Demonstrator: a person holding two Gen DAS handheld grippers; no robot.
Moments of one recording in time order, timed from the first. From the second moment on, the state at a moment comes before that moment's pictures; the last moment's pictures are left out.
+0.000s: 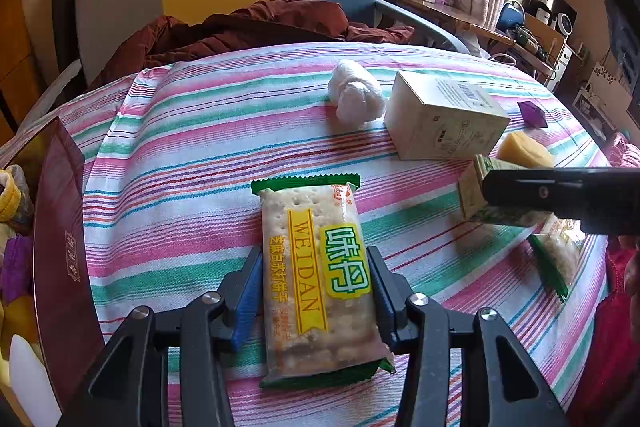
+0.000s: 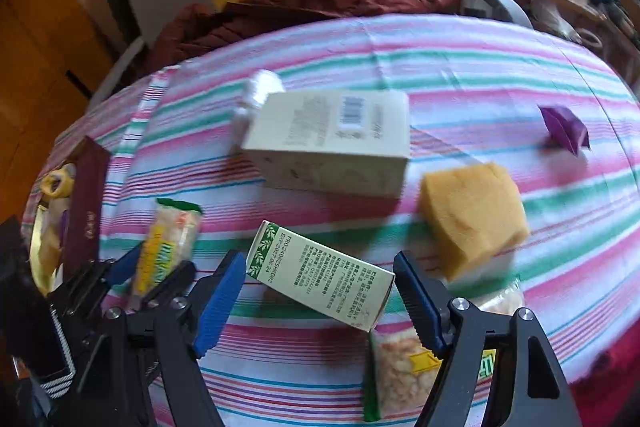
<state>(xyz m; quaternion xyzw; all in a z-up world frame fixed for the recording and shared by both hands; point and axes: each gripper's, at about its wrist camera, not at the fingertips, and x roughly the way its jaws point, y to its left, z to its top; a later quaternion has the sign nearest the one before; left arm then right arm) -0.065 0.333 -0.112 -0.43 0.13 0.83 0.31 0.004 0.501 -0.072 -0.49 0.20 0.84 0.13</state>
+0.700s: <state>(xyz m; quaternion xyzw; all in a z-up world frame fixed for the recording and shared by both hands) -0.034 0.206 -0.015 -0.40 0.05 0.87 0.29 0.008 0.463 -0.047 -0.44 0.16 0.88 0.06</state>
